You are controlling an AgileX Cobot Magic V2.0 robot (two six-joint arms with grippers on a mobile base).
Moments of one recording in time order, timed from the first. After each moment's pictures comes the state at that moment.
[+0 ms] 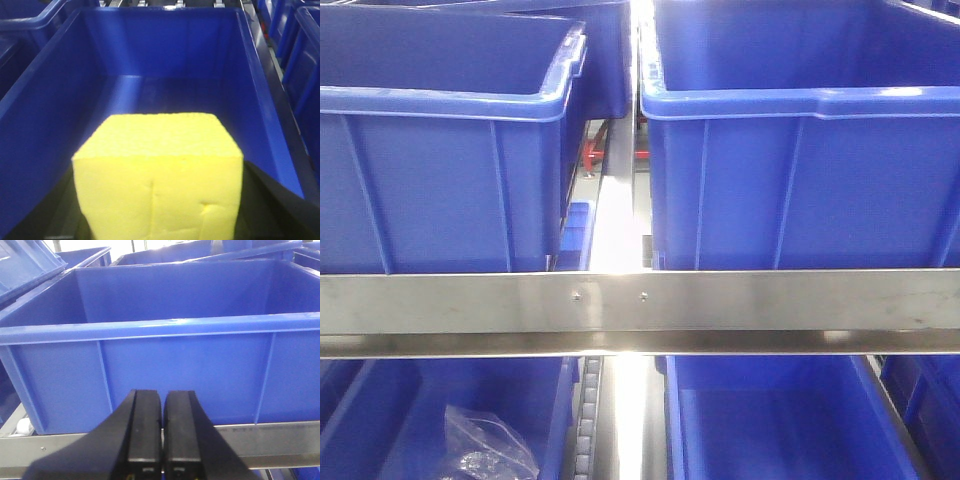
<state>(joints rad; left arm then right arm) 0.02 0.00 0.01 0.14 0.06 -0.09 0.12 1.02 -0.75 0.03 0.01 0.03</state>
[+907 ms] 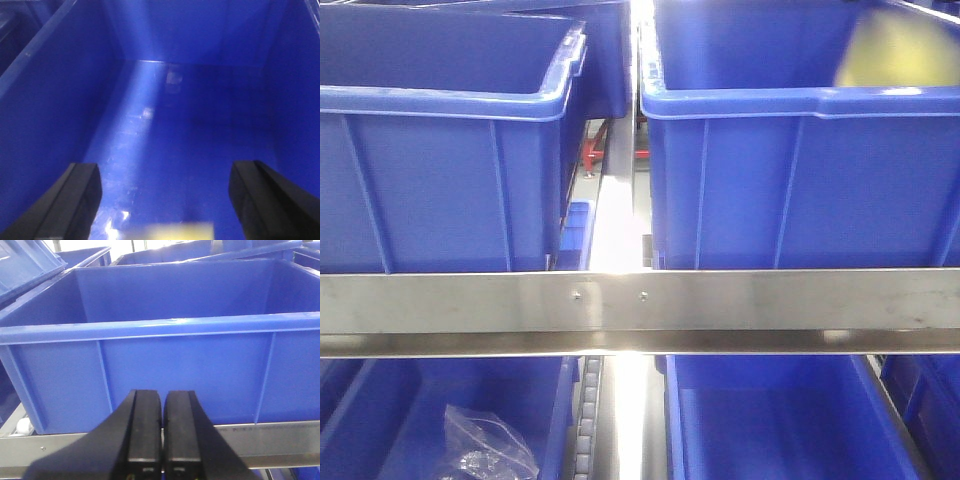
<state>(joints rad) 0.02 0.00 0.01 0.14 0.06 -0.09 0.19 1.35 -0.90 0.03 -0.10 0.04</state>
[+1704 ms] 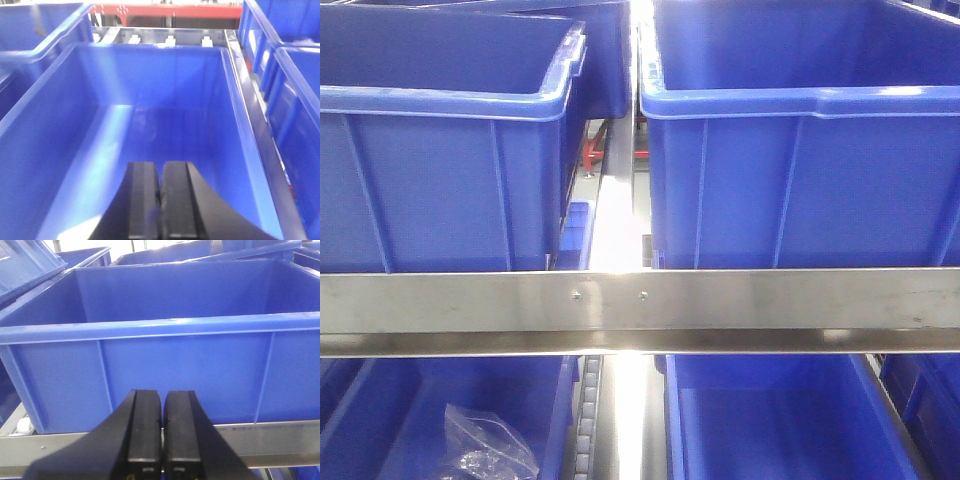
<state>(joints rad) 0.02 0.00 0.01 0.14 0.06 -0.09 0.09 0.81 -0.57 0.02 -0.11 0.01</state>
